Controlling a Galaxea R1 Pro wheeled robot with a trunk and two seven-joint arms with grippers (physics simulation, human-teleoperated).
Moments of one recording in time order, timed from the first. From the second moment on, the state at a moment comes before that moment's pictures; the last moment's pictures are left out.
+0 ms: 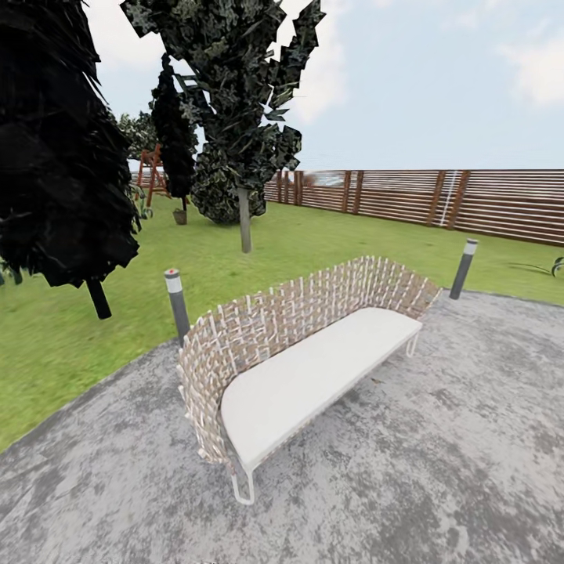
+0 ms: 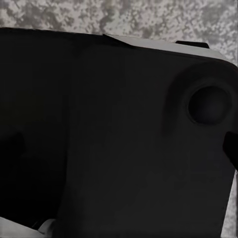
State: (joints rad) left arm 0.00 0.02 -0.01 0.00 0.00 -0.46 0.01; right arm 0.00 0.09 0.08 -0.06 0.01 -0.12 0.01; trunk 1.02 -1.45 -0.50
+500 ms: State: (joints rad) left arm 0.00 0.02 -0.01 0.00 -0.01 -0.46 0.01; right arm 0.00 0.09 0.08 -0.06 0.01 -0.12 0.01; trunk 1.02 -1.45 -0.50
